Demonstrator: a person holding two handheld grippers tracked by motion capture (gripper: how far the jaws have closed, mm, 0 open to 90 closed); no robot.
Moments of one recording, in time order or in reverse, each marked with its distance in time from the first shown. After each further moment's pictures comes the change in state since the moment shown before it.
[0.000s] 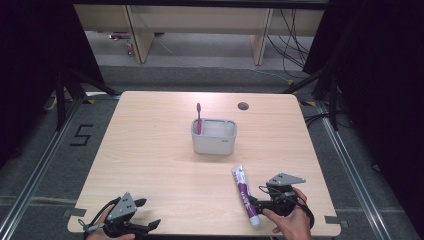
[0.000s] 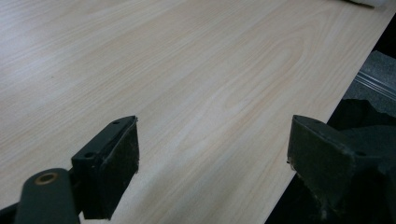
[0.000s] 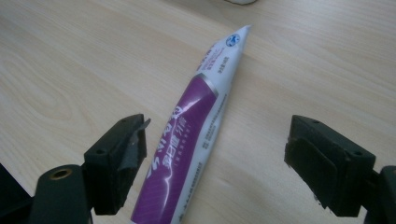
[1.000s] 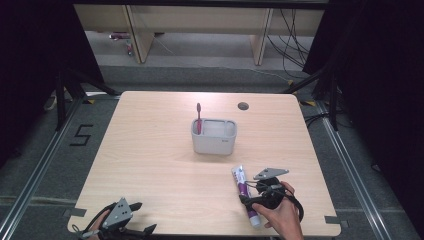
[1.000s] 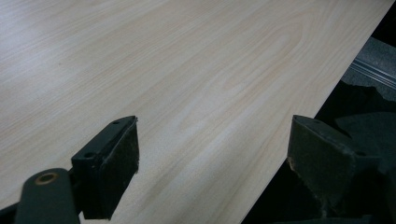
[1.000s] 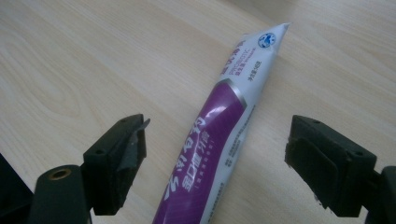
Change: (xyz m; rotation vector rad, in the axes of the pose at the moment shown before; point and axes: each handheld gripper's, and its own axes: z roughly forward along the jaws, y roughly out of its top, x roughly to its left) left arm -0.005 -0.010 -0.011 0.012 0.024 0.021; right arm 0.009 0.021 0.022 0.101 0.017 -0.086
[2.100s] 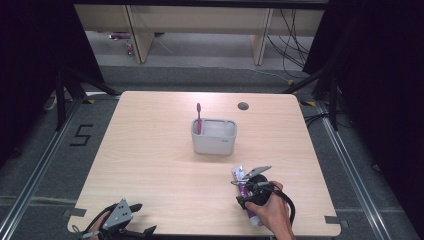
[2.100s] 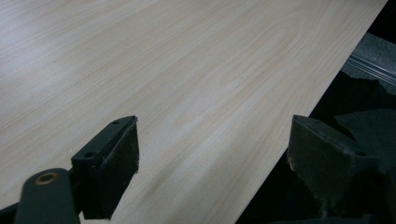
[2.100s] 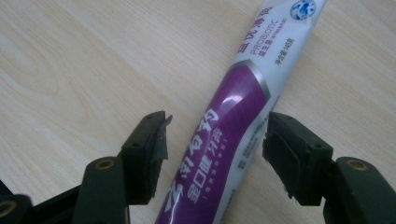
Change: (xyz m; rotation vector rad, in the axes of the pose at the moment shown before) left arm -0.001 -0.002 0.001 0.002 -0.008 0.013; right arm 0.010 0.012 0.024 0.191 -0.032 -0.011
